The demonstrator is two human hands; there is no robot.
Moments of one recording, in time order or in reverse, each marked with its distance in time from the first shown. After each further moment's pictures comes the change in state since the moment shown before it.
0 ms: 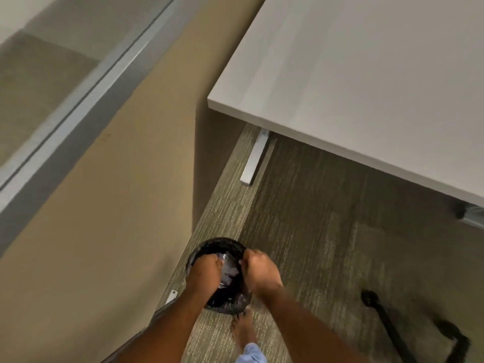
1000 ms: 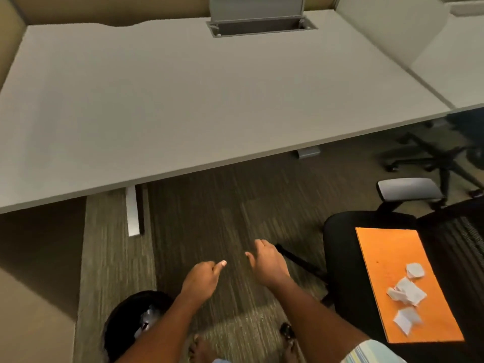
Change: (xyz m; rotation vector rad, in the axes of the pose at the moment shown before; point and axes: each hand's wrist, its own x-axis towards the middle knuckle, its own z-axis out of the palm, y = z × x) left_hand -0.155 0.259 0.136 0.336 -0.305 0.566; right_hand -0.258 0.246 -0.123 0.230 0.494 0.524
